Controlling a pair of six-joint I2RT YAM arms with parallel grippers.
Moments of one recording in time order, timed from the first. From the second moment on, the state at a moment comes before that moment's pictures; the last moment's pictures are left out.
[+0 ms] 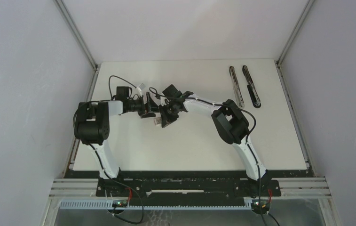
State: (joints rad) left arm -0.03 1.93 1.03 -0.03 0.97 -0.33; right arm 0.76 2.31 1.79 -0.54 -0.44 0.28
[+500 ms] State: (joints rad) left arm -0.04 1.93 1.03 -0.05 1.00 -0.32; right arm 0.70 2.29 1.75 -0.52 -0.54 0.30
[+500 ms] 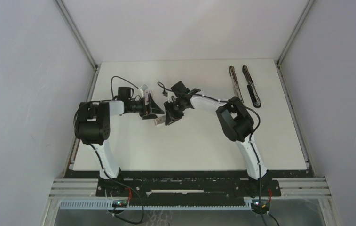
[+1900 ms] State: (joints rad) left arm -0.07 1.91 0.97 -0.09 1.09 -0.28; right arm 0.63 2.26 1.62 -0.29 -0.73 0.47
